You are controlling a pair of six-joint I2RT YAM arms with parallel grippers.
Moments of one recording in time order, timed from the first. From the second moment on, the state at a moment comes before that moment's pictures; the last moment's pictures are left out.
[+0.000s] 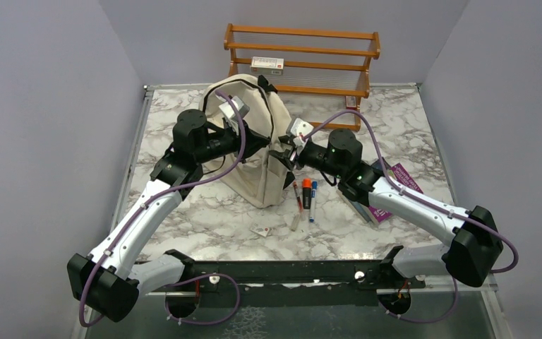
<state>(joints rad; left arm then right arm) -0.46 1.10 1.06 -0.10 0.61 -0.13 0.79 1.30 0.94 0.30 -0.29 -0.31</state>
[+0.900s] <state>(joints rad) -0.47 1.10 1.12 -0.11 0.49 -0.18 0.79 1.24 0.90 0.35 -0.30 -0.34</state>
